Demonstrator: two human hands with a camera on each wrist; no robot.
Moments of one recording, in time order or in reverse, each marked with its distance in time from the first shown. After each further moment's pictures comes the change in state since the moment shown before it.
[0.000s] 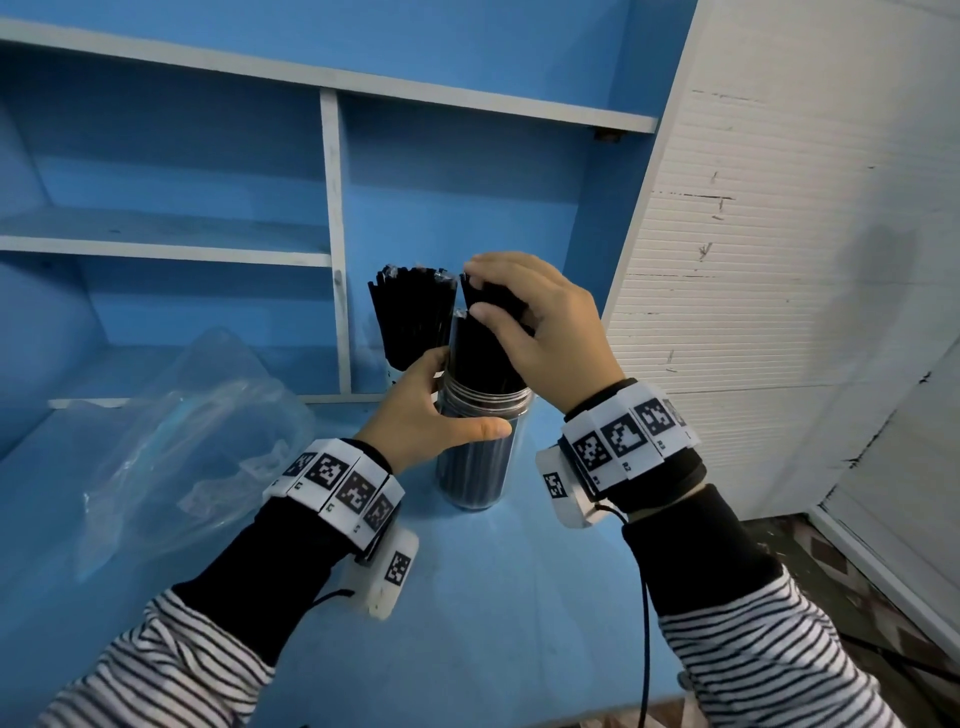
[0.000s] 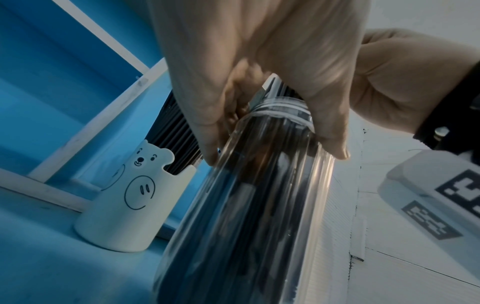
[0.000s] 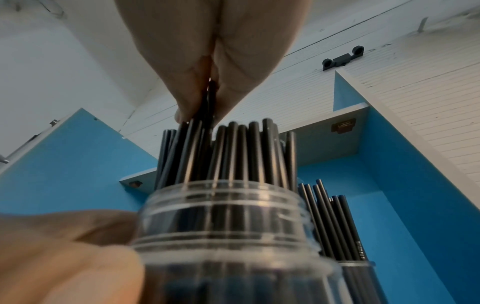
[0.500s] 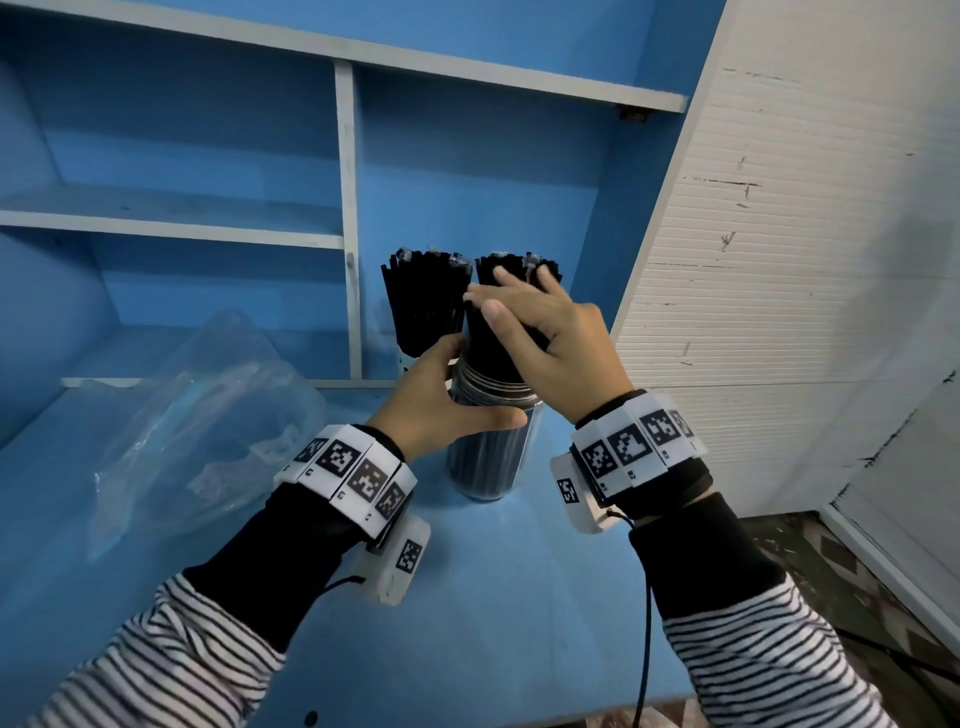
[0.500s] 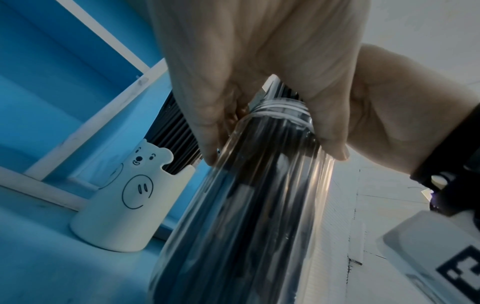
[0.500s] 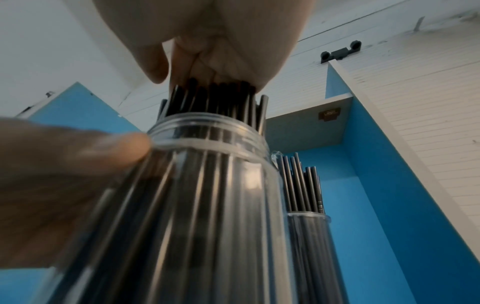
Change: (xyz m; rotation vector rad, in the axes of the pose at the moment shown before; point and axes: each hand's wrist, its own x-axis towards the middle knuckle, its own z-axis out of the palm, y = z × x) left_hand 0.001 -0.001 0.000 -0.020 -0.004 0.007; right_hand -0.018 0.011 0.013 0.009 -0.101 0.081
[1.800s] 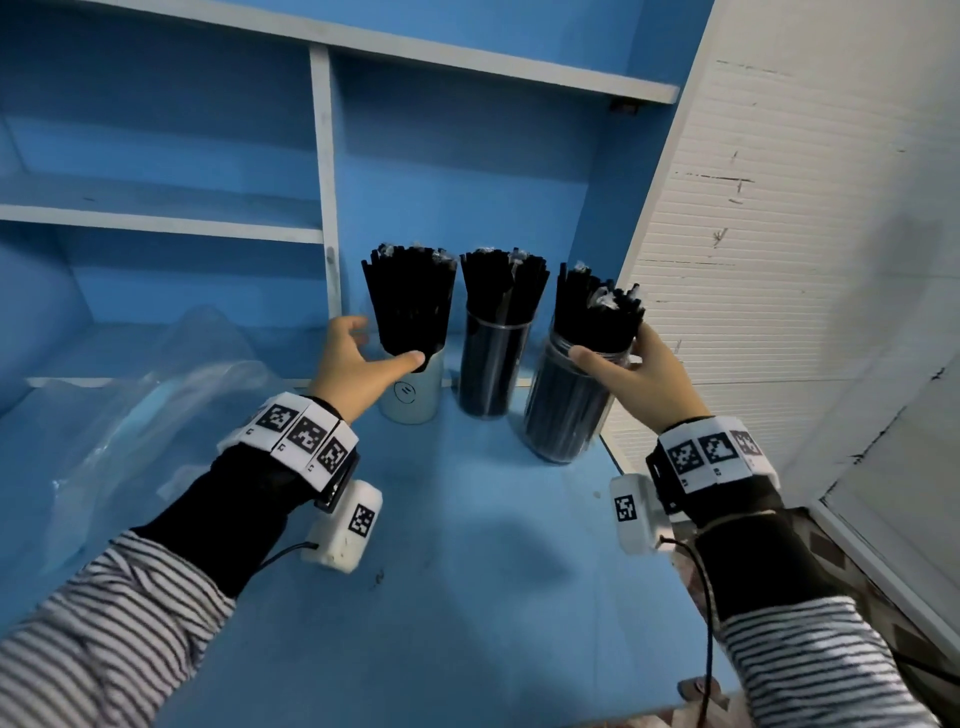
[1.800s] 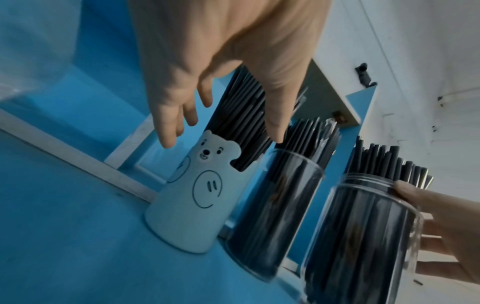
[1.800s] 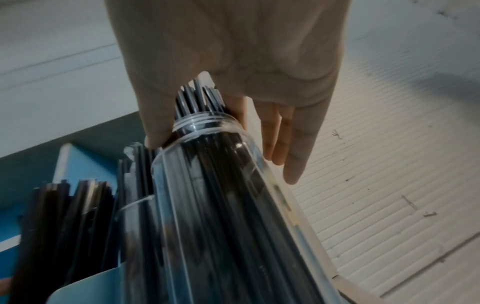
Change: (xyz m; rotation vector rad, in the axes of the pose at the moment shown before) left_hand 0.038 -0.046 -0.038 -0.044 0.360 -0.232; right_hand -0.043 0.085 -0.051 0.036 -0.016 0.721
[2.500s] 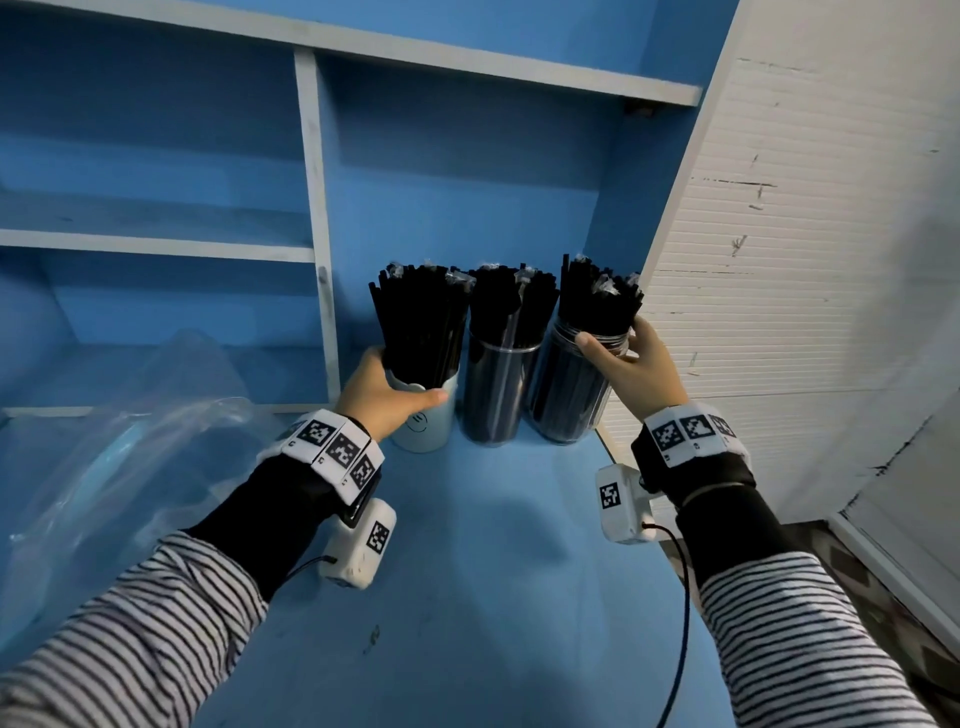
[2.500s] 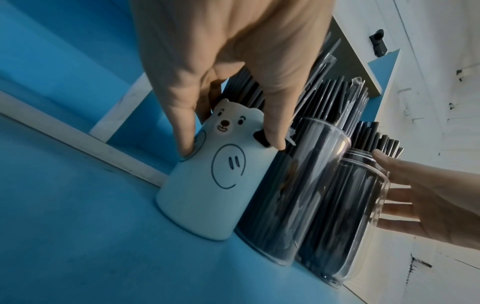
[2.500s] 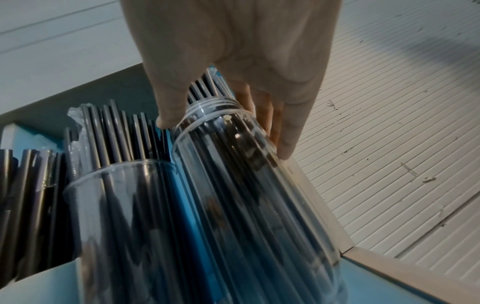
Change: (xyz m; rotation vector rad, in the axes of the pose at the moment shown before) left_hand 0.034 -0.015 0.029 0.172 -0.044 -0.016; right_hand 0.064 0.025 0.028 0.148 0.062 0.074
